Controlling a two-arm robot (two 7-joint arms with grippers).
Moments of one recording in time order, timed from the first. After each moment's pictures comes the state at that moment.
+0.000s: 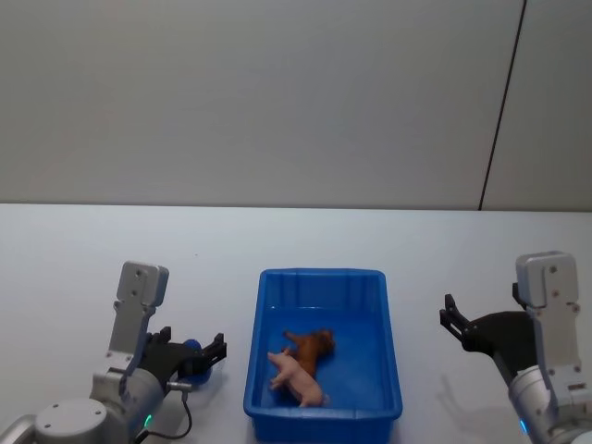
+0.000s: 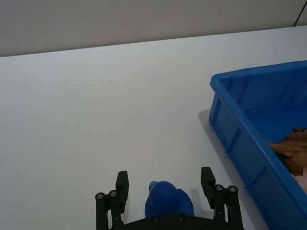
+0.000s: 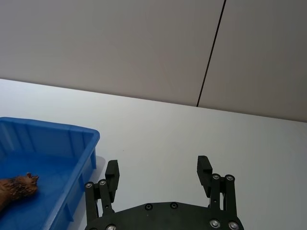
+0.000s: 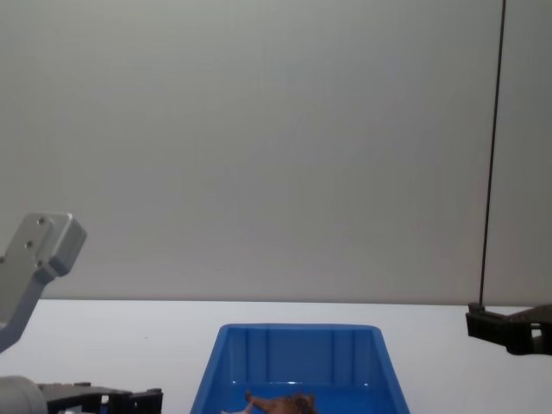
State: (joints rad) left arm -0.26 0.35 0.36 -1.34 -0.46 0.30 0.05; right arm 0.01 0.13 -0.25 -1.66 0.04 0.23 -0.16
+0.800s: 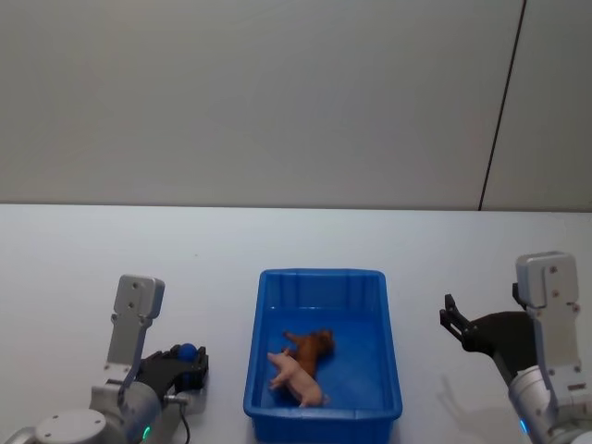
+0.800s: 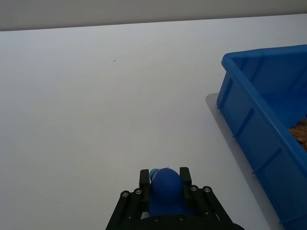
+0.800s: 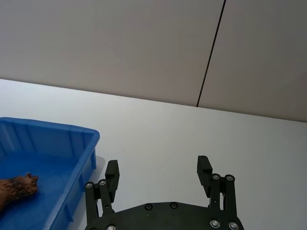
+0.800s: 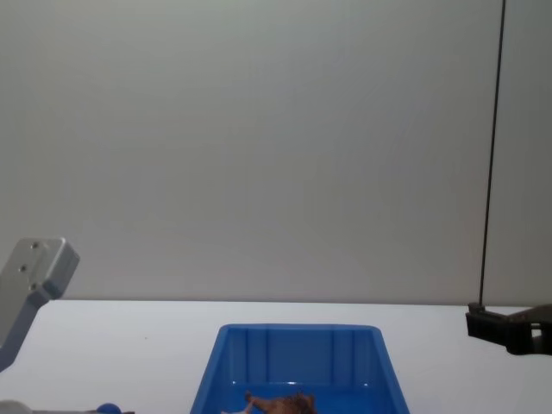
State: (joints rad) left arm -0.25 0.35 0.36 -1.32 -0.49 0.32 0.07; right arm 0.01 0.13 -0.25 -1.66 0.04 0.23 -0.16
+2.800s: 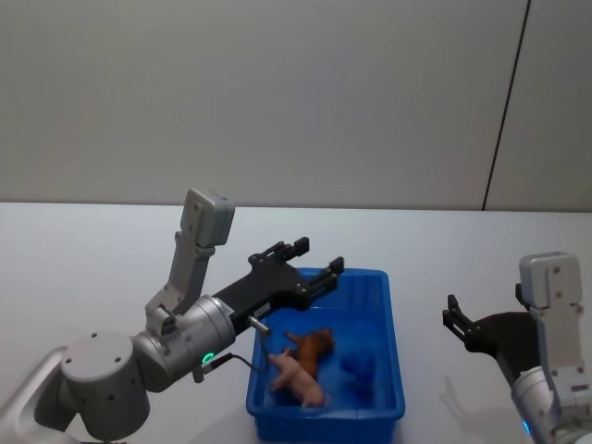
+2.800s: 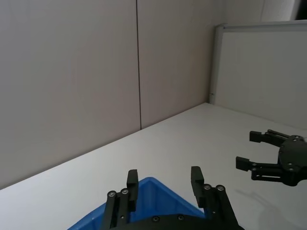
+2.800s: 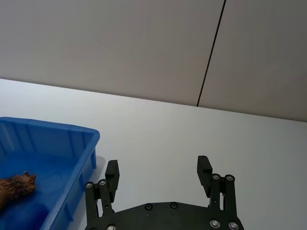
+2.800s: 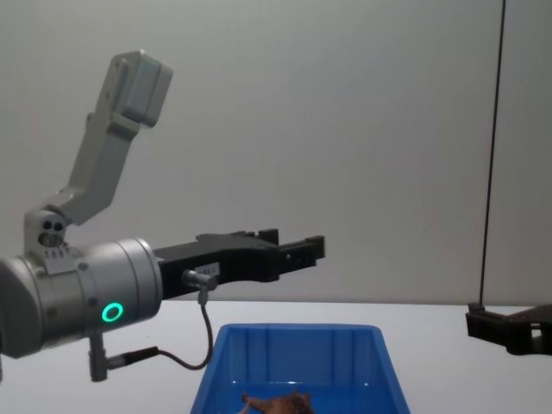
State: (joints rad) left arm -0.39 0.29 0.37 -1.34 -0.42 0.07 -0.51; right arm 0.01 0.13 -0.25 -1.66 0.04 0.23 -0.16
